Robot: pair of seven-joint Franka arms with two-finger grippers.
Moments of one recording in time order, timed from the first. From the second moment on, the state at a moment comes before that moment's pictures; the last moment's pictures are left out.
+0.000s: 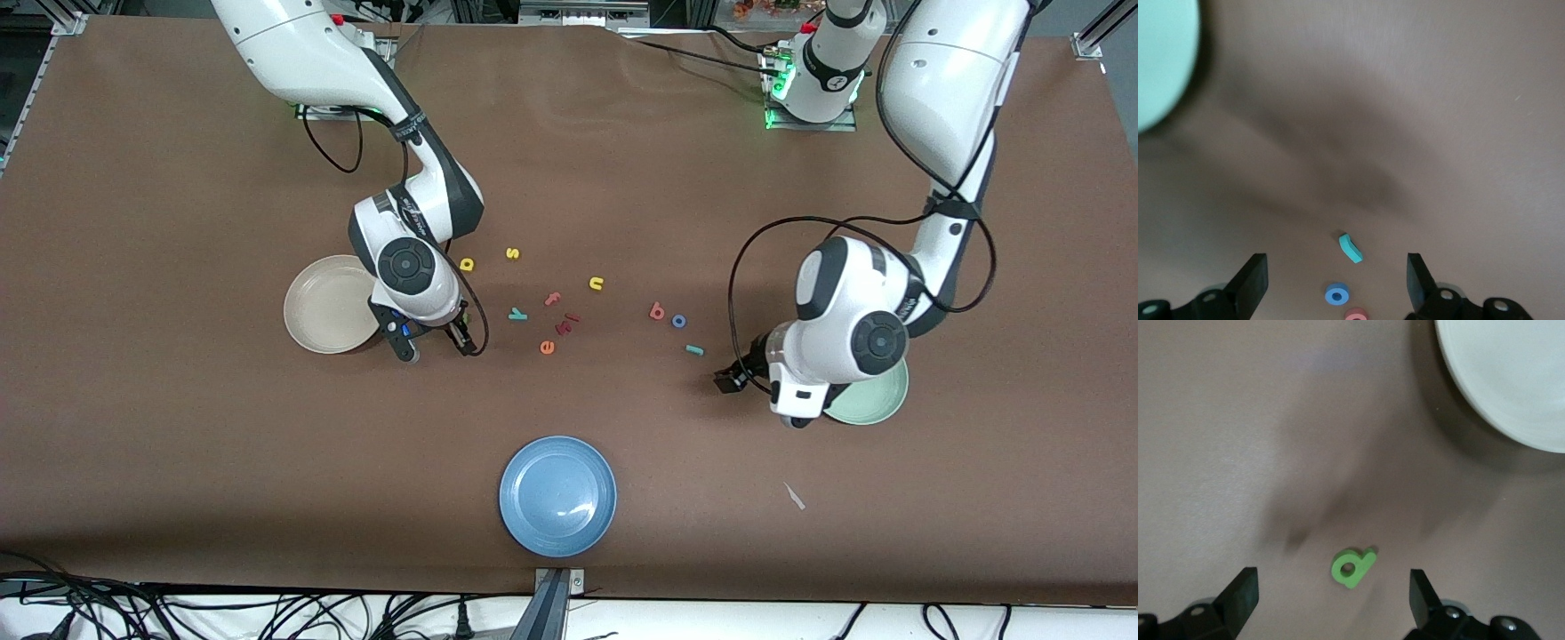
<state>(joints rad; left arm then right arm) -0.19 0.66 -0.14 -1.58 -0.19 2.10 -0.92 0.52 0.63 -0.01 -1.74 0.01 2.25 1.52</state>
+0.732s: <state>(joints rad) -0.27 0.72 -0.13 -1.65 -0.16 2.23 -1.06 0.52 0.63 -0.01 -1.80 0.01 2.34 1.58</state>
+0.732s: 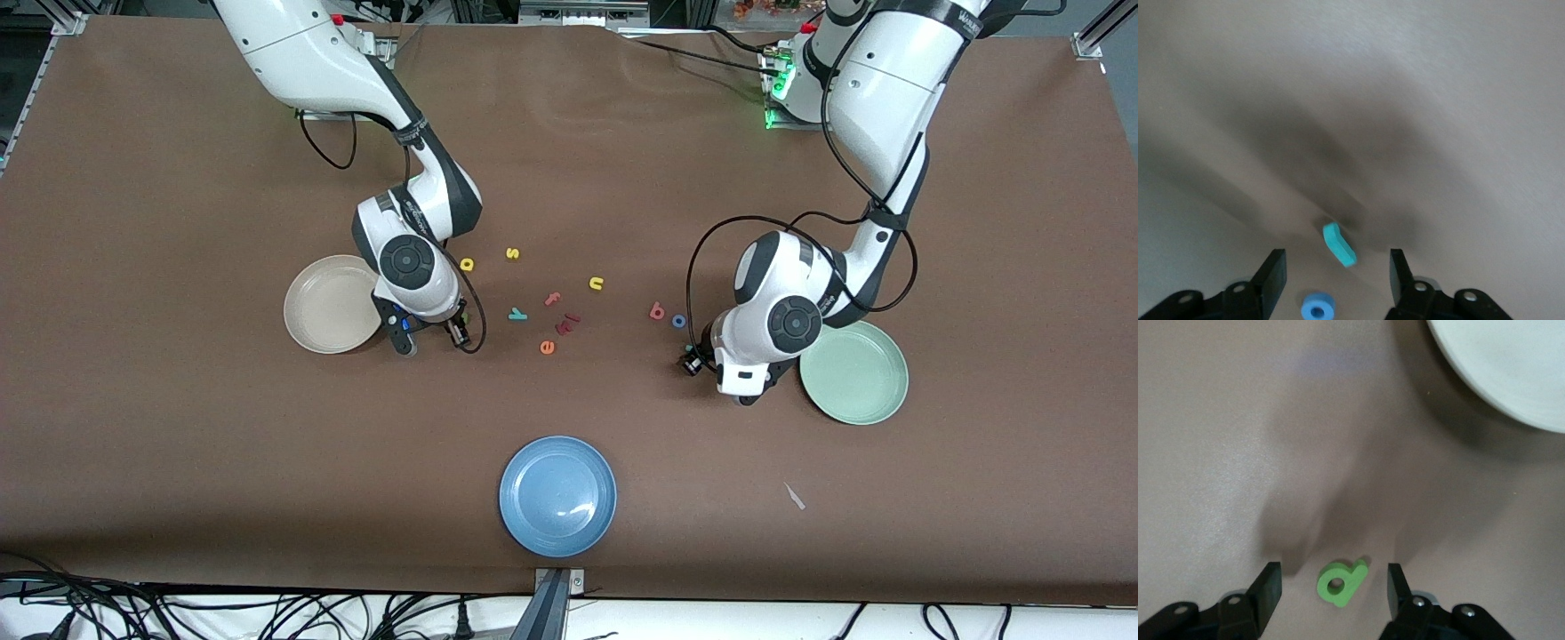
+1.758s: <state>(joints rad) -0.27 0.74 -0.12 -1.65 -0.15 2.28 -1.23 0.53 0.63 0.01 -1.83 0.01 2.41 1.59</state>
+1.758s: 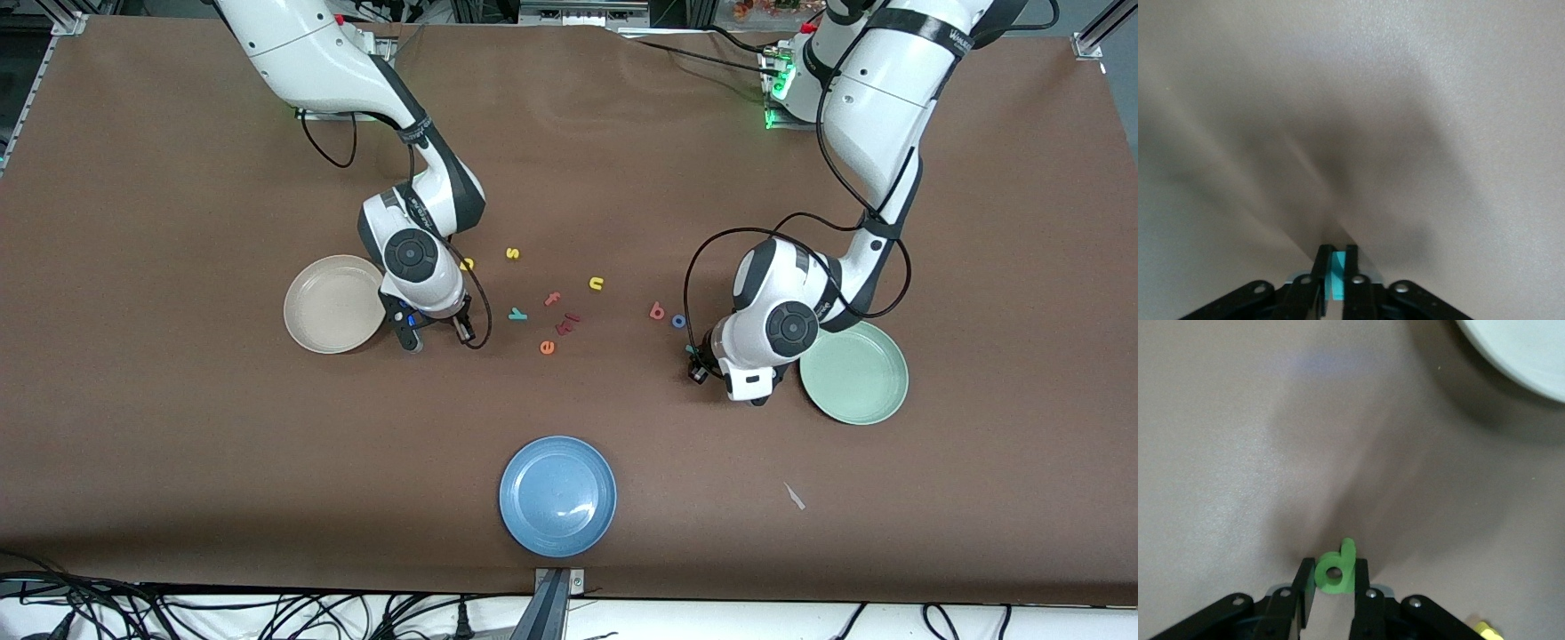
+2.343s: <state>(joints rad) -0.15 0.61 -0.12 -1.61 -0.07 2.05 -0.93 0.50 0.52 -0.09 -1.81 0.01 2.26 1.34</state>
